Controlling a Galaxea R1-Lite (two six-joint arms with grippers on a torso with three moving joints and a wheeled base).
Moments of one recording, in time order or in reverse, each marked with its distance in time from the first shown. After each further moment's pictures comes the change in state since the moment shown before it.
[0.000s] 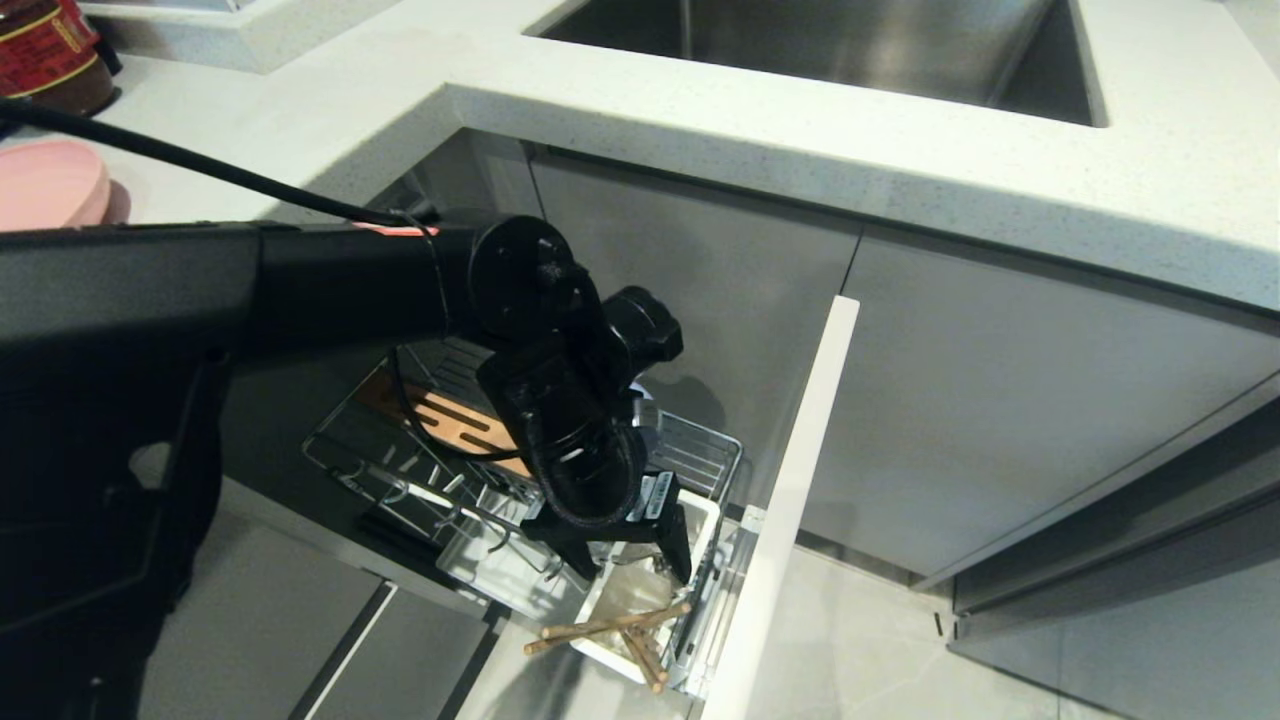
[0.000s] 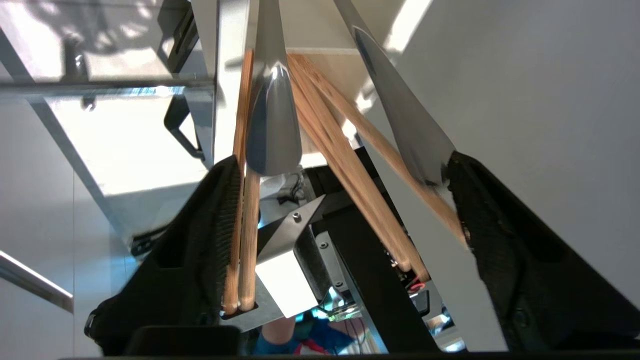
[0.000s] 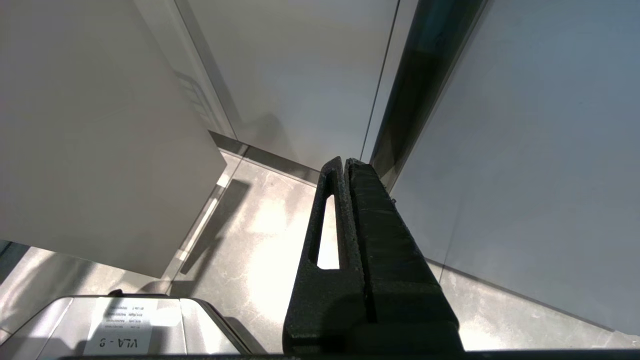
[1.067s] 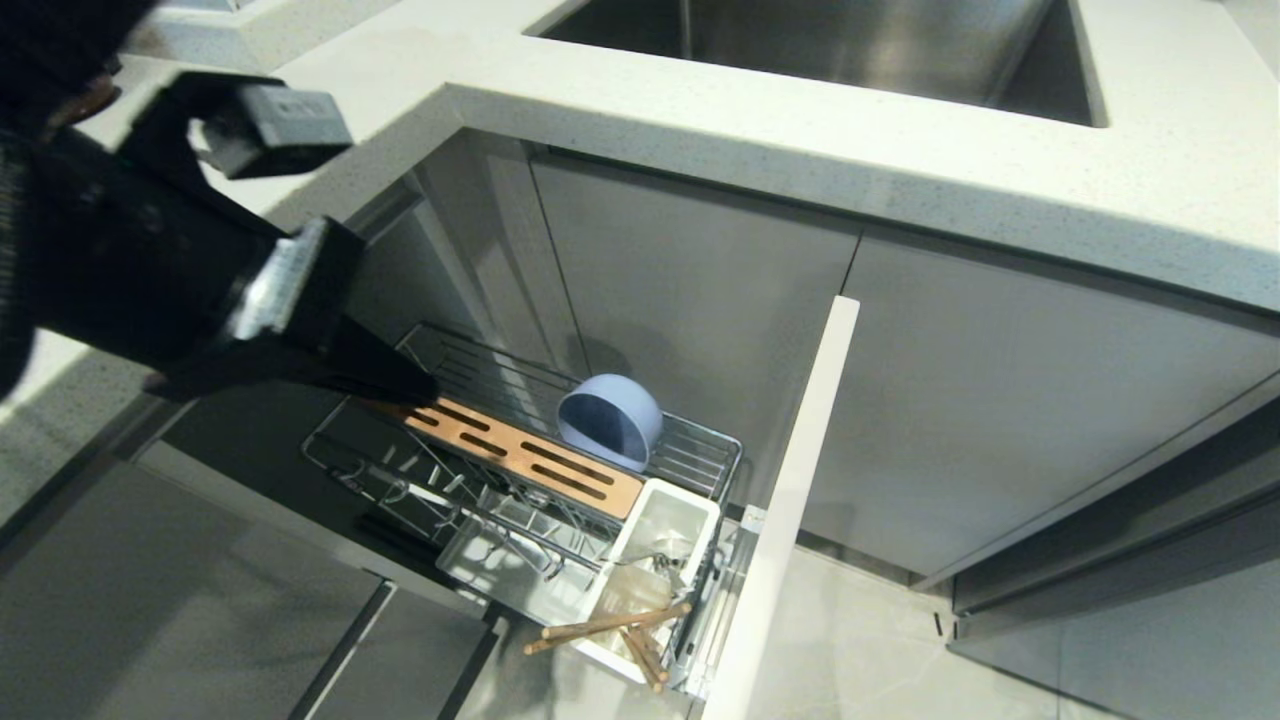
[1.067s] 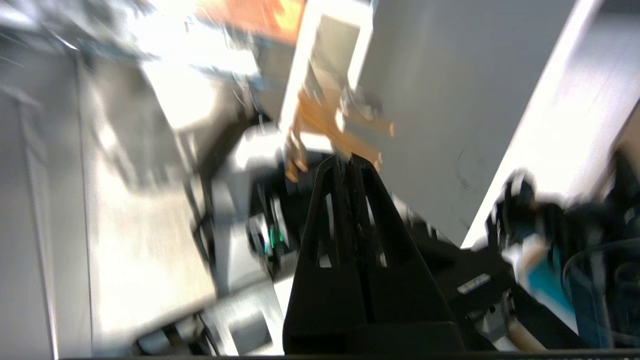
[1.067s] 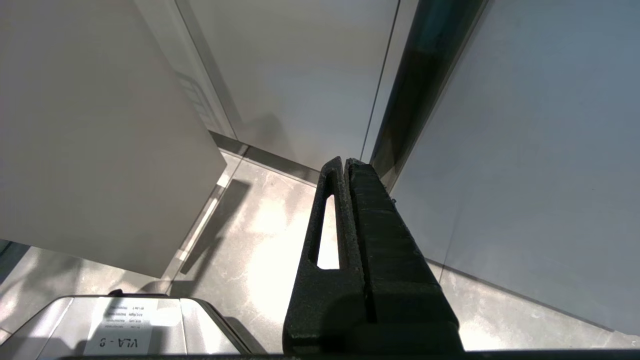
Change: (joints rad) left arm 0.072 -0.578 0.004 0.011 0.151 0.009; right arm 0.000 0.000 0.000 0.000 0.000 0.000
